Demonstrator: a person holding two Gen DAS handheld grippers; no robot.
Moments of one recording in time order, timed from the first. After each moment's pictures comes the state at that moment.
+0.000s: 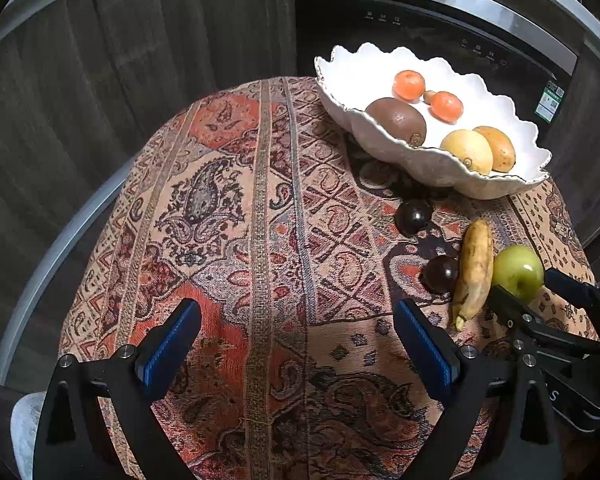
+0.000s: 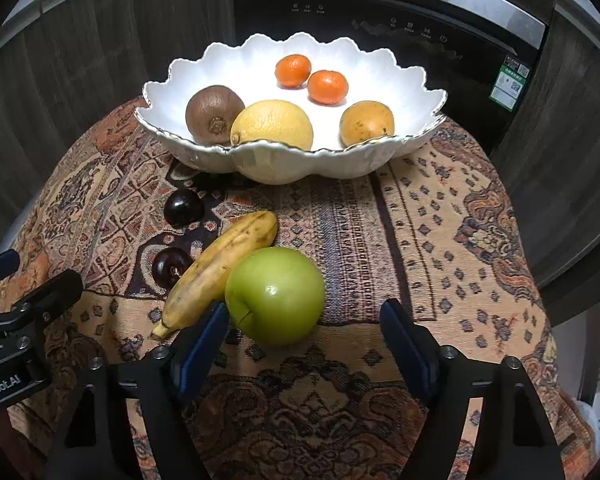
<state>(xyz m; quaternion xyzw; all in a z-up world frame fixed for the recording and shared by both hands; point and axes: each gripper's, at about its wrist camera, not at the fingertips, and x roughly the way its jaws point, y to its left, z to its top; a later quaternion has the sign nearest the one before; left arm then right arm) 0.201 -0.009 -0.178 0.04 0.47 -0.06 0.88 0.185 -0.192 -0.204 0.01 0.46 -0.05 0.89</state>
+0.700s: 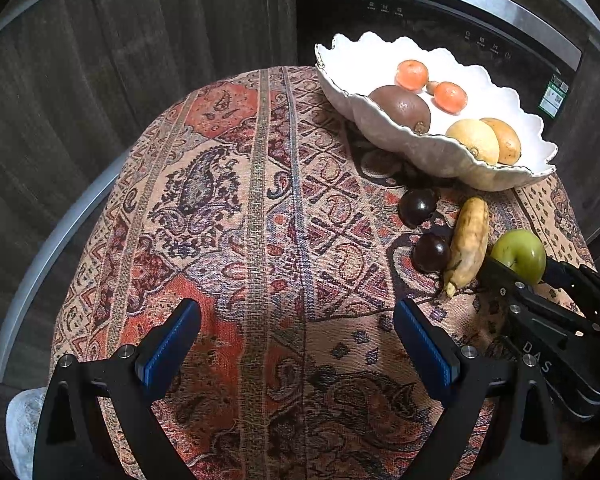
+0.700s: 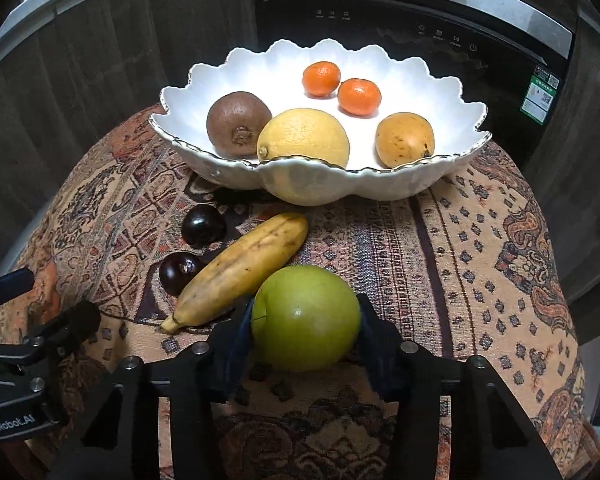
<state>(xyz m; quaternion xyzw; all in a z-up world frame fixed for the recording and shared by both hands) 0.204 -0.010 -0.186 0.05 0.49 -0.06 0.87 0.201 -0.187 -0.212 0.02 0.44 0.00 0.90</state>
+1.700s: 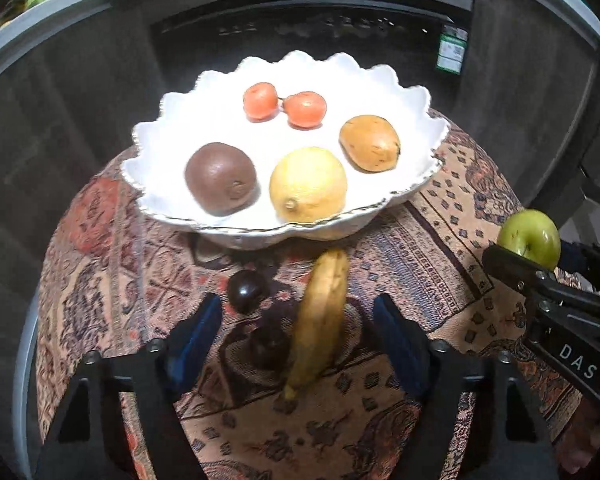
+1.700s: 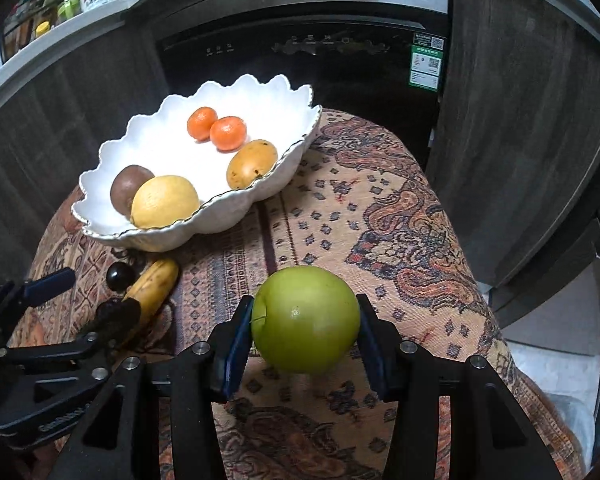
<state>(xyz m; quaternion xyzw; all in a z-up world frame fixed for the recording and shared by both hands) 0.227 -0.132 -0.173 0.15 0.45 -0.20 0.86 0.171 -0.285 -0.177 0.10 0.42 -0.09 0.90</state>
